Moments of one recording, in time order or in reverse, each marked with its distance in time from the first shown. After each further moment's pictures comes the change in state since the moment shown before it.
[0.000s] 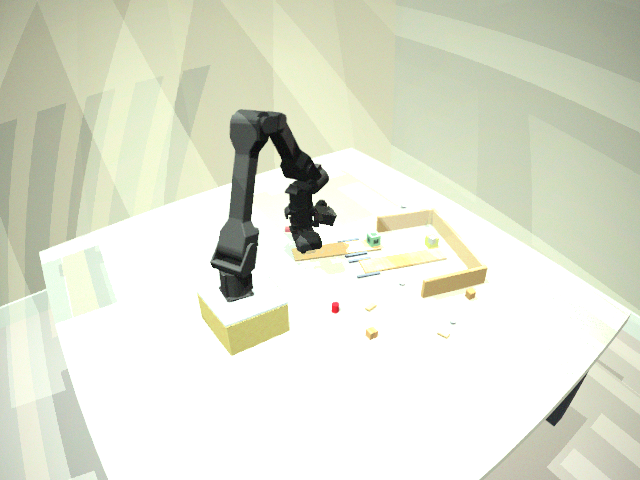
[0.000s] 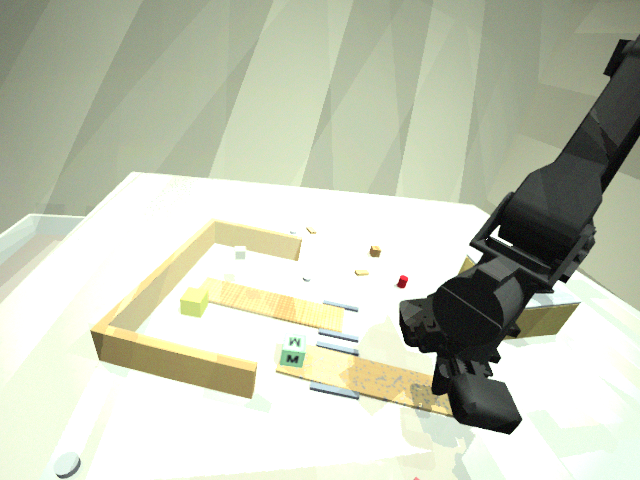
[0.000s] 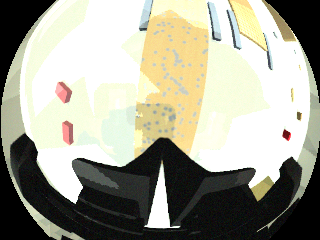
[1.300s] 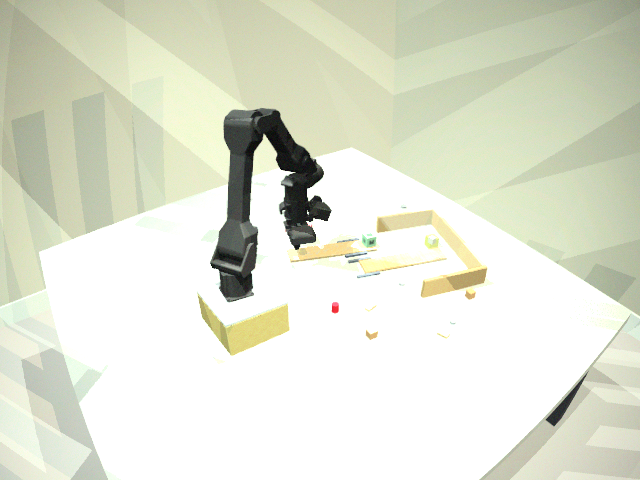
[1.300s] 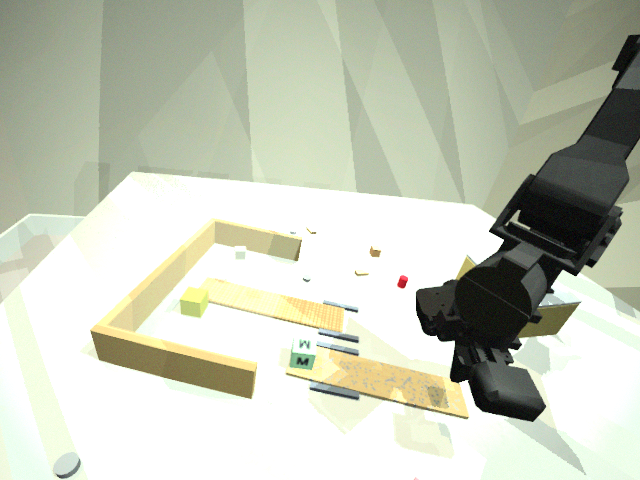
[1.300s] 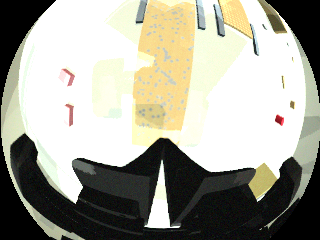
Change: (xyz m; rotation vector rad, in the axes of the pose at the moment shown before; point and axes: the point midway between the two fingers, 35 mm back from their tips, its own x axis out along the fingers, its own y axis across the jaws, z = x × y) arm -0.024 -0.005 -0.016 0.001 0.033 -0.037
